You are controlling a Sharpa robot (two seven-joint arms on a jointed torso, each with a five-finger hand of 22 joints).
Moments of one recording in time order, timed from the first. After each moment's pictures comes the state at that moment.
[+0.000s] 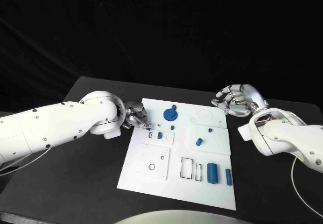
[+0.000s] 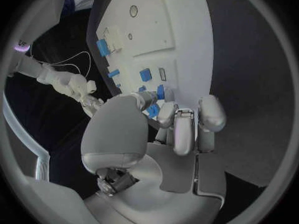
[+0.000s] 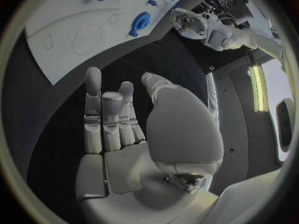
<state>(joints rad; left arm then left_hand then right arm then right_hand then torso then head) 1.26 -0.86 -0.03 1.60 -1.09 0.10 -0.49 1.24 -0.13 0.65 0.27 0.22 0.79 0.08 0.83 0.69 1.29 -0.01 1.35 1.03 1.46 -0.07 1.52 1.31 0.12 1.27 0.05 1.36 1.03 1.25 -0.93 -0.15 1.61 -0.85 -0.75 0.02 1.30 -0.27 0.33 0.29 0.28 0.82 0.12 0.53 0.53 1.15 0.04 0.75 0.82 1.39 -0.03 1.00 0.84 0.16 1.23 0.08 0.32 1.03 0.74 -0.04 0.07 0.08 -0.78</state>
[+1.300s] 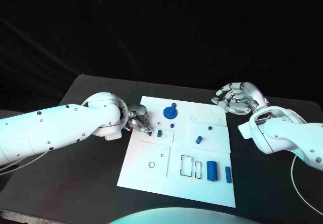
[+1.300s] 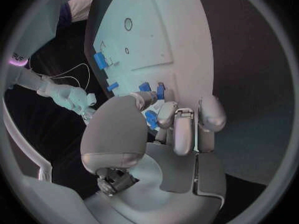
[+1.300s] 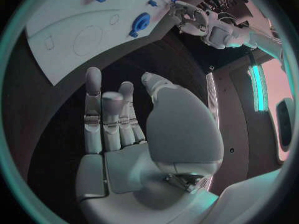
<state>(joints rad) 1.25 -0.85 -0.04 1.61 -1.16 0.16 -0.49 1.23 -0.14 0.65 0.28 0.21 0.79 0.08 0.84 0.70 1.29 -0.01 1.35 1.04 1.46 -0.07 1.52 1.31 0.12 1.27 0.05 1.36 1.03 1.25 -0.93 -0.15 1.61 -0.85 -0.75 0.02 1.30 -0.27 0.33 0.29 0.28 0.82 0.12 0.53 0.53 1.15 0.04 0.75 0.82 1.39 -0.03 1.00 0.84 0.16 1.23 0.08 0.32 1.03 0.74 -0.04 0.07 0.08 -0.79</state>
